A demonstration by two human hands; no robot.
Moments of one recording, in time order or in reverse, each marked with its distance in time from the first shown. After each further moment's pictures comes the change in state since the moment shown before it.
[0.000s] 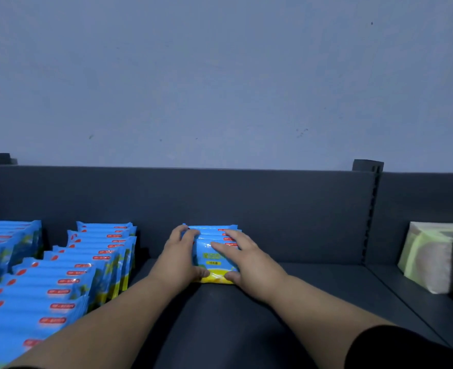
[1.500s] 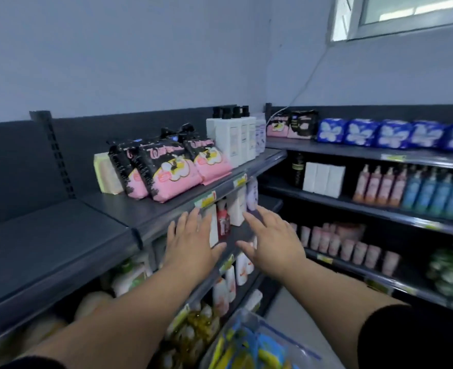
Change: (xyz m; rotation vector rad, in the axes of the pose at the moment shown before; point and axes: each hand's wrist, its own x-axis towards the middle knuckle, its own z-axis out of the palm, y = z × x) left_hand -0.319 0.370 0.156 0.104 -0.317 0.868; right_hand -0.549 -0.012 -0.135 -0.443 0.208 1.233
